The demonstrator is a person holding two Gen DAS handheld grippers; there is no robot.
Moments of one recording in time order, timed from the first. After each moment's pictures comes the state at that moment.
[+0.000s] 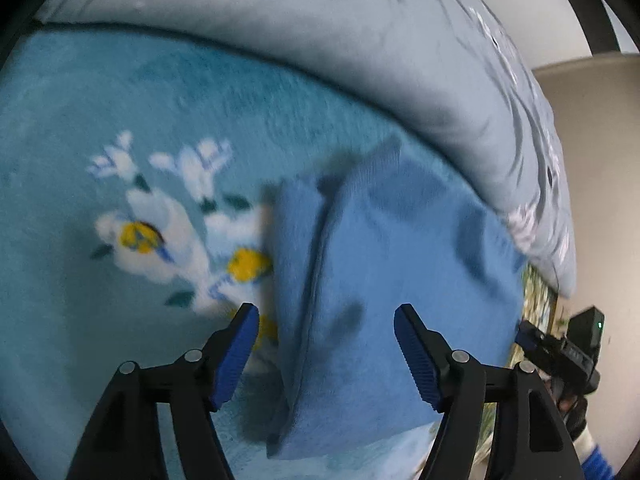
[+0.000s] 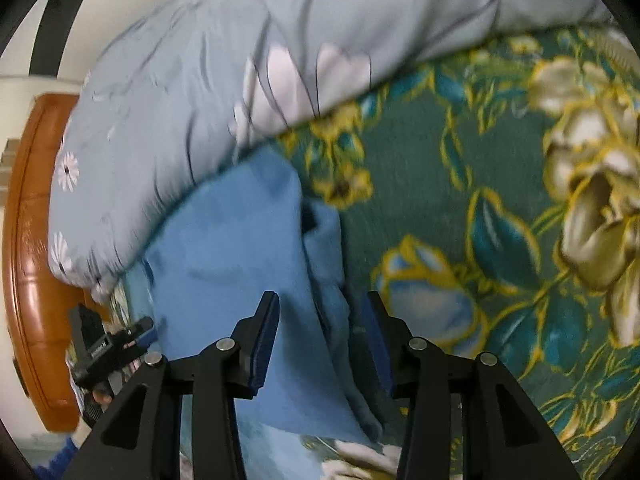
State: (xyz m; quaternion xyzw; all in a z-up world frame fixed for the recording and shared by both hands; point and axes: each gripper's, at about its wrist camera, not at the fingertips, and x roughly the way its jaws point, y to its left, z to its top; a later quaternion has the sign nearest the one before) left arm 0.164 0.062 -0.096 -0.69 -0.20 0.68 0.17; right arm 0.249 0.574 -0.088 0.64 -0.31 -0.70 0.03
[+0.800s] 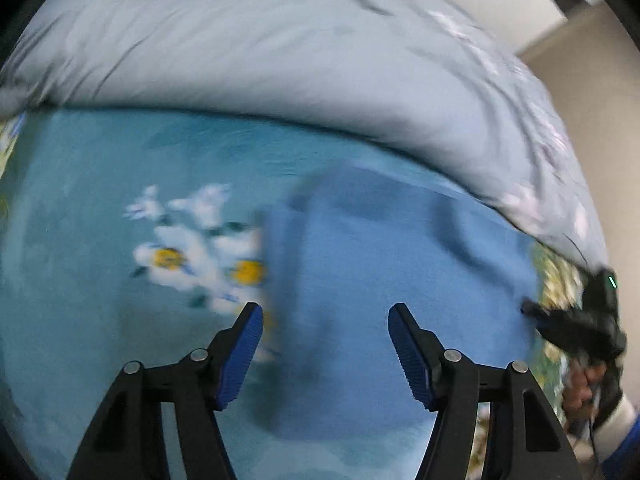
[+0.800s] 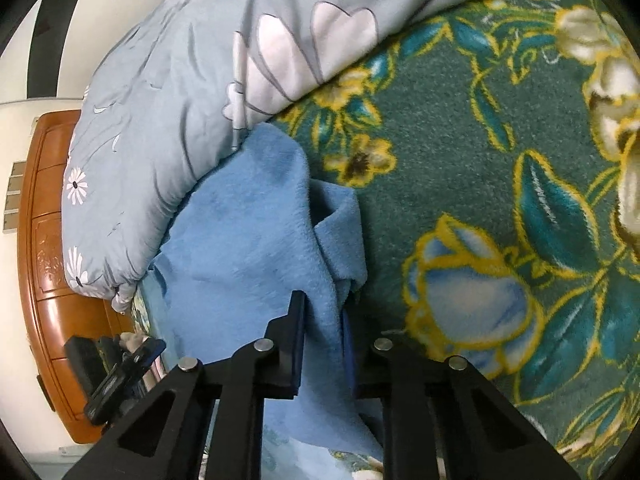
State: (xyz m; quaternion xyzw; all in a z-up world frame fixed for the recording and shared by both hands) left arm 0.230 0.082 -0.039 -0.63 -0.10 0.75 0.18; right arm 0.248 0.573 -0.104 0.63 -0.37 -0.68 0.03
